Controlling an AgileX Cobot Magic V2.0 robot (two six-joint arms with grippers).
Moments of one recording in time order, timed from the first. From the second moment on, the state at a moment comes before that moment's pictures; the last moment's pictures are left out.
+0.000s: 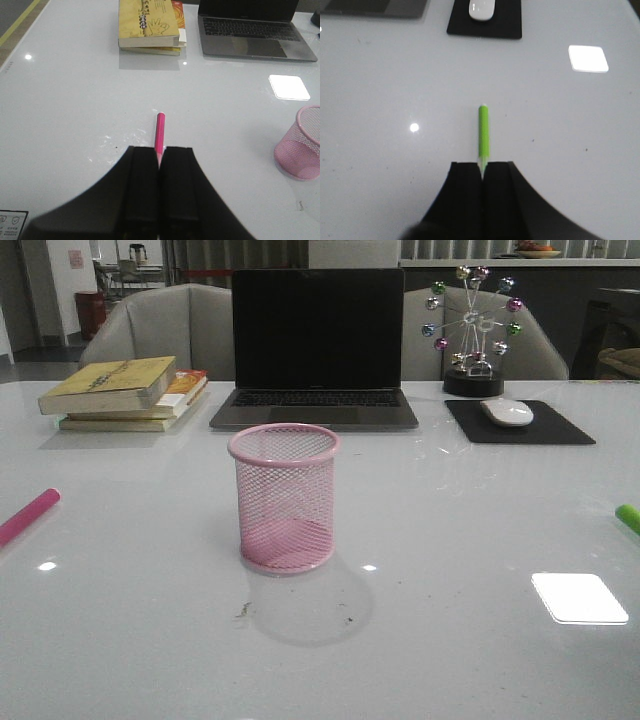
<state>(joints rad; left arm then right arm) -0.03 0.49 -0.68 0.00 0.74 -0.02 -0.02 0.58 -0.56 0.01 0.61 0.01</state>
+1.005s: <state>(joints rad) -0.35 0.55 -0.68 -0.12 0.73 0.12 -0.02 1.41 -0.95 0.01 0.73 0.01</state>
